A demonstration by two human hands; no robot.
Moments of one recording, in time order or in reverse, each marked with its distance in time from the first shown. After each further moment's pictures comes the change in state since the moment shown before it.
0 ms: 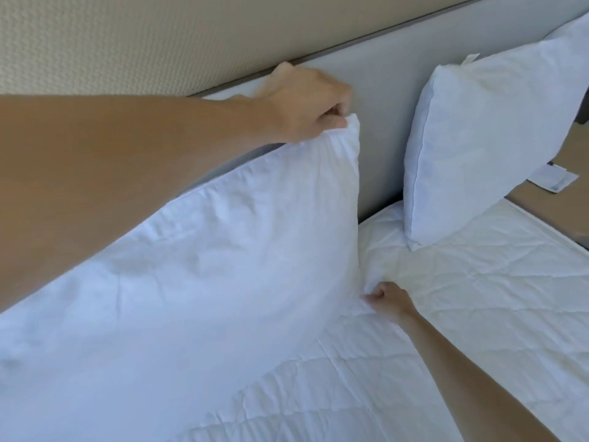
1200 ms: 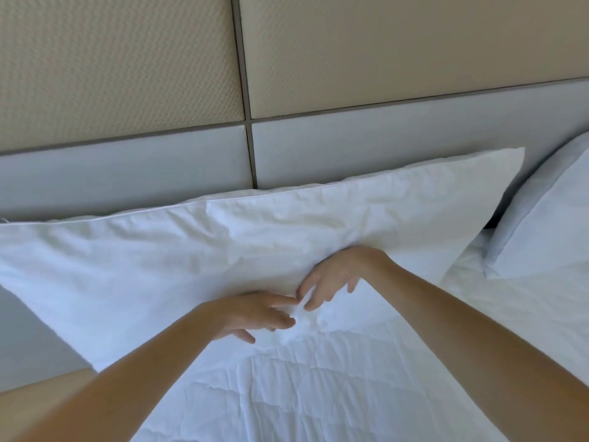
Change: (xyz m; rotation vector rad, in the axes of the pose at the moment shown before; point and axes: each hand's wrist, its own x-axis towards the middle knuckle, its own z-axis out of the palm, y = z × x) left_hand -0.401 0.018 0.053 -1.333 -0.898 -1.008; right_hand -0.163 -0.308 0.117 -1.055 -0.989 -0.239
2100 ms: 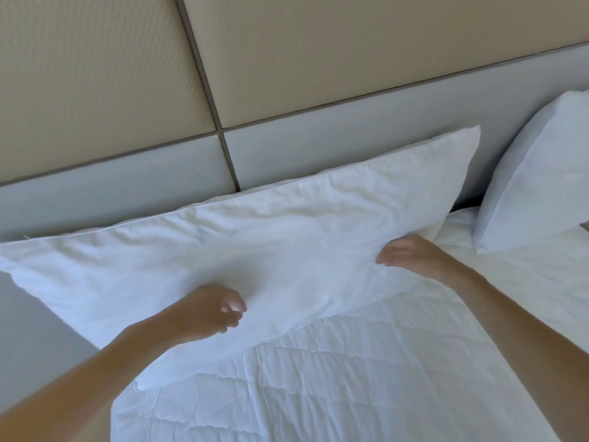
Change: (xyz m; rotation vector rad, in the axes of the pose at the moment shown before) left_hand -0.062 -0.015 -0.006 0.314 0.364 0.045; right_hand -0.030 0.174 0.068 0.766 0.836 -0.175
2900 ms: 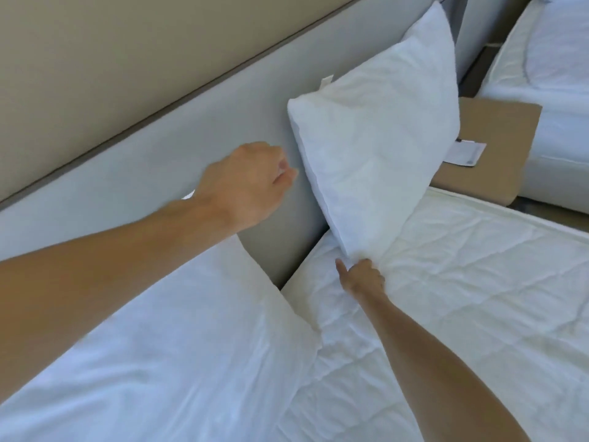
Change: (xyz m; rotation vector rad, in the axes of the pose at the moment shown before) left_hand 0.189 0.486 0.043 0.699 0.539 0.759; right_hand 0.141 0.272 -0.097 0.242 0.670 0.676
